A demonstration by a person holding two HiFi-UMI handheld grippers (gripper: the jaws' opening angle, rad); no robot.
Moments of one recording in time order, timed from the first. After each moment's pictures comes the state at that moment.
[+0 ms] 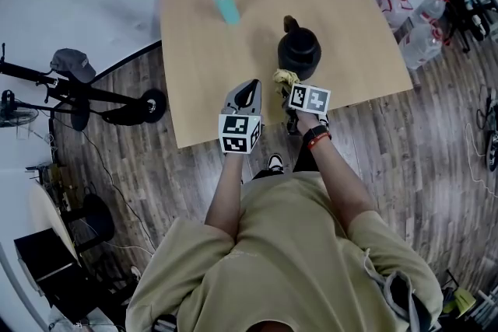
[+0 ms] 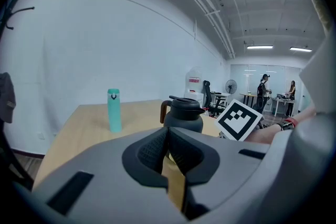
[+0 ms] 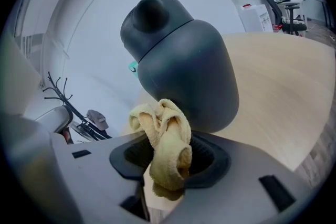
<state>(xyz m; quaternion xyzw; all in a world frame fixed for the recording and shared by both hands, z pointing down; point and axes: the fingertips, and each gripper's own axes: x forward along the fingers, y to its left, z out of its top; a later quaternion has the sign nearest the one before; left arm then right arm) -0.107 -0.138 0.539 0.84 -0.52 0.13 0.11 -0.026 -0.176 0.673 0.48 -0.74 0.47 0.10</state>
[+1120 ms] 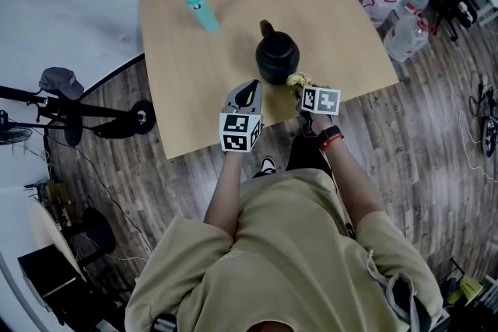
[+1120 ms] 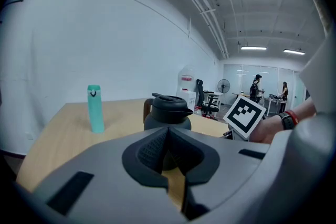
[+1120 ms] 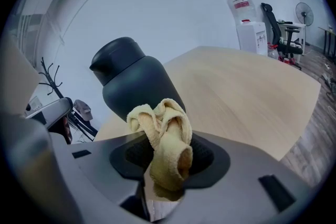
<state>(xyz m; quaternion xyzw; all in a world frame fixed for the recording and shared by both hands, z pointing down) -0.039 -0.161 0.547 0.86 -0.48 0.14 0.12 0.091 -0.183 0.675 0.52 -0.72 0.42 0.16</state>
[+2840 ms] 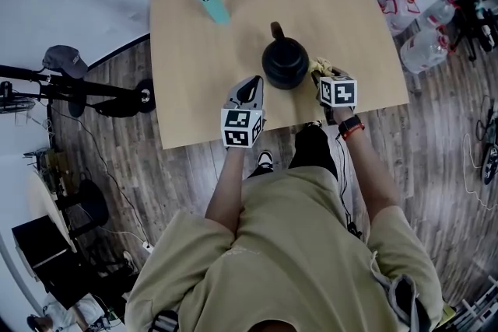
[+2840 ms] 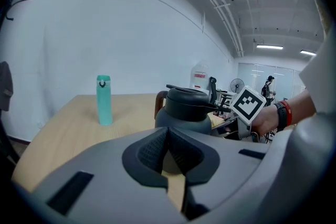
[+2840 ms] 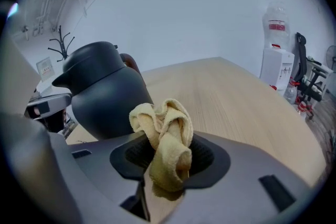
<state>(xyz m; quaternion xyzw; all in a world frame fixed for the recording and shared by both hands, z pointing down) -0.034 -0.218 0.579 0.82 -0.54 0.14 0.15 0.141 -0.282 0.680 0.47 -0.79 0.30 0.25</state>
